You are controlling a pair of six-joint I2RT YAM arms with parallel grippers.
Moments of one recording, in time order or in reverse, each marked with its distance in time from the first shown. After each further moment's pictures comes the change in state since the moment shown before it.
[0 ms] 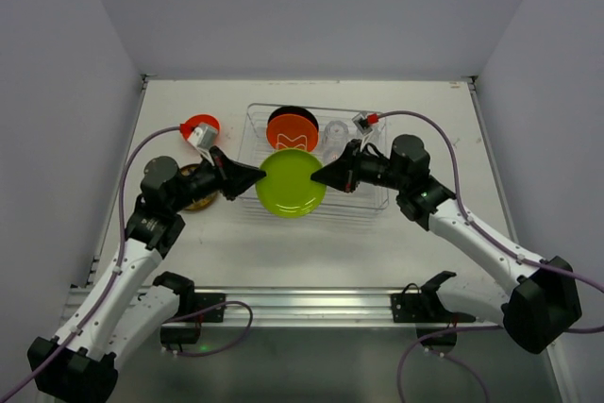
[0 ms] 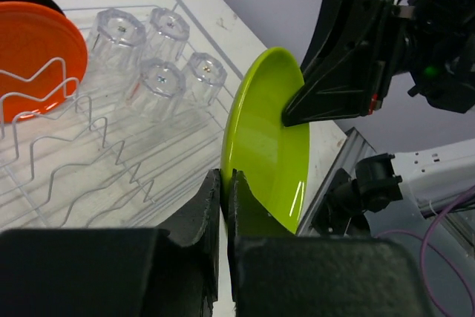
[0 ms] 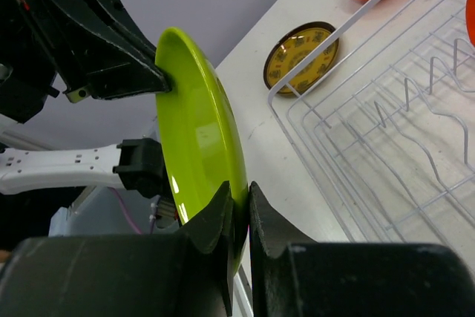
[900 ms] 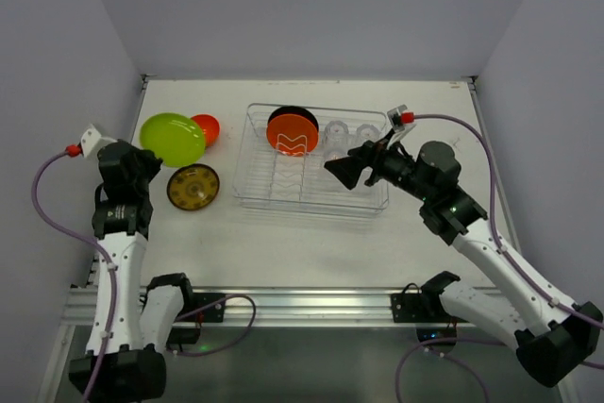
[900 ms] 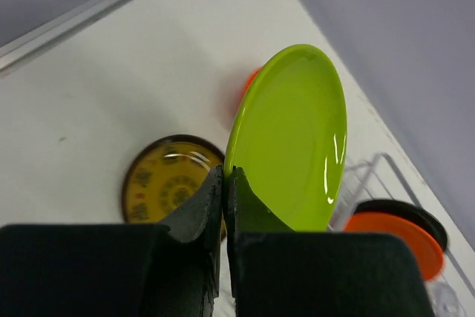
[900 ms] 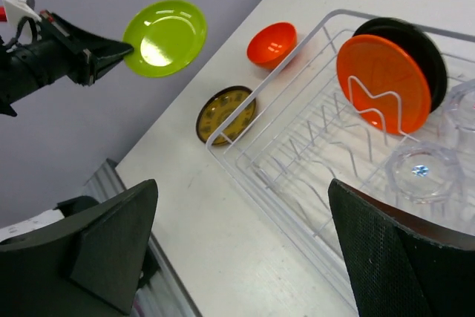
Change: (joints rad) left arm 0.441 0.045 0.195 -0.451 -0.858 -0.163; right arm -0.016 -0.184 0.060 -0.194 0.295 -0.094
